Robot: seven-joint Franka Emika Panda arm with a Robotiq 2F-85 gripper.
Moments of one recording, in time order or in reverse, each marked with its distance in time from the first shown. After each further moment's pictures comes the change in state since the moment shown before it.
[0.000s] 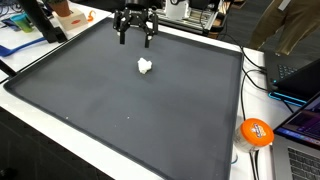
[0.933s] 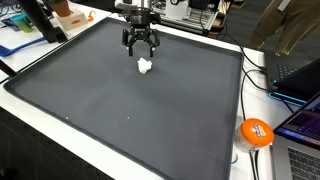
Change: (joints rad) arm 0.015 0.089 -0.128 -0.045 0.410 -0.212 -0.515
